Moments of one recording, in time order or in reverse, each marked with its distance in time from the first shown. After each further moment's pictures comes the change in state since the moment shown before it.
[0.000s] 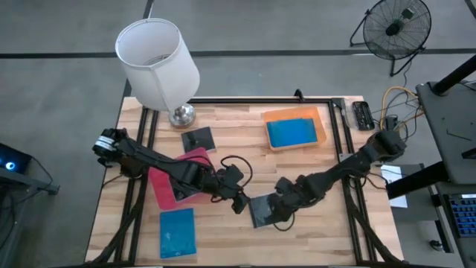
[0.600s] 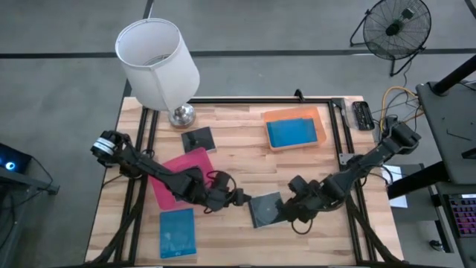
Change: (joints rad) left arm -0.088 -0.001 -0.259 0.414 -0.227 -0.659; right arm 0.144 -0.185 -0.015 -0.028 0.128 0.347
